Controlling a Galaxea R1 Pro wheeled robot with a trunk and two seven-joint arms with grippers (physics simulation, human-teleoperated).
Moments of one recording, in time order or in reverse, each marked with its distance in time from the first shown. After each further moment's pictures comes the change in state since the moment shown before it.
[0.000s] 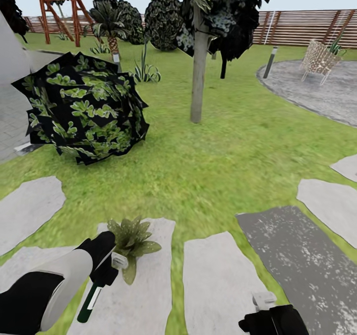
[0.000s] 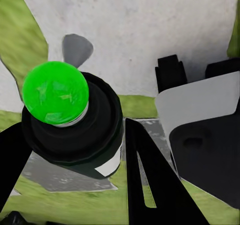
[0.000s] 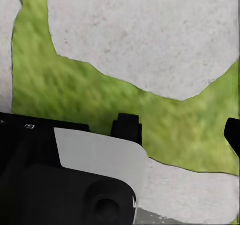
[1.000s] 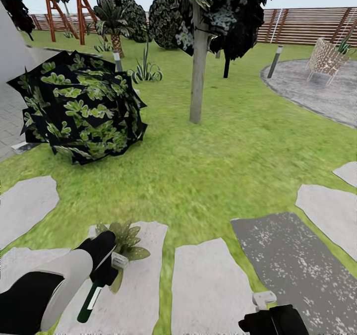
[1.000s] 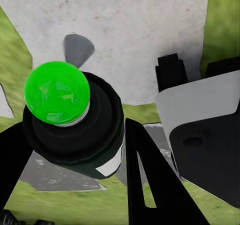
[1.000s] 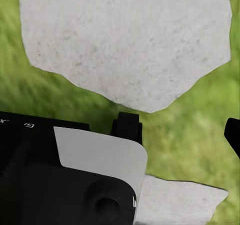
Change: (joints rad) left arm 0.000 0.000 -0.001 0.000 -0.001 0.000 0.001; right arm 0.000 -0.001 0.002 0.000 0.000 -0.001 0.000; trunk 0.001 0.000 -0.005
